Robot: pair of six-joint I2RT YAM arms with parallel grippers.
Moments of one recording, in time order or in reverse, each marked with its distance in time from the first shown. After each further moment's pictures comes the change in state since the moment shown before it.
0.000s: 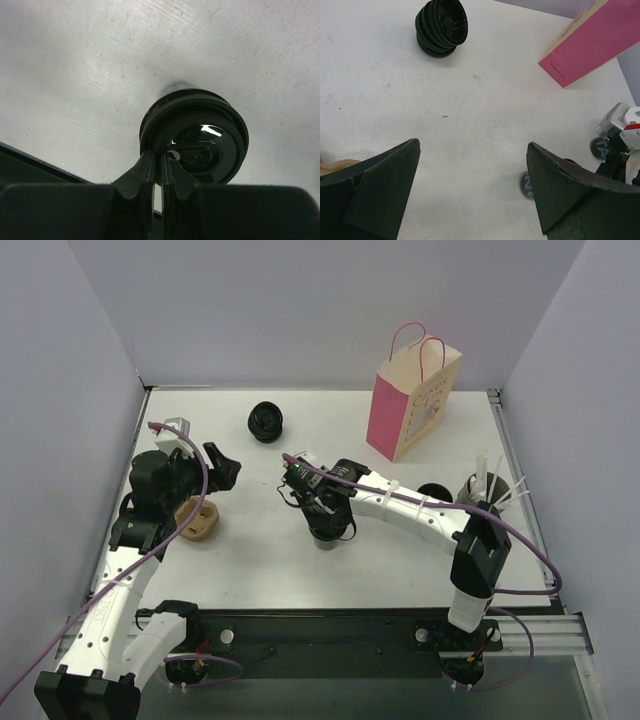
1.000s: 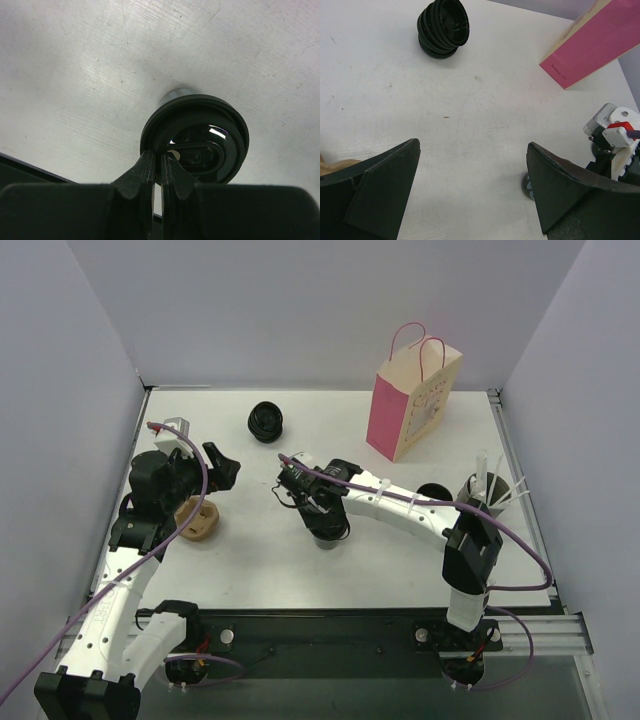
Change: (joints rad) left arm 0.000 -0.004 0.000 0.000 -0.007 0.001; right arm 0.008 0.049 0.034 -0.010 0.019 0.023
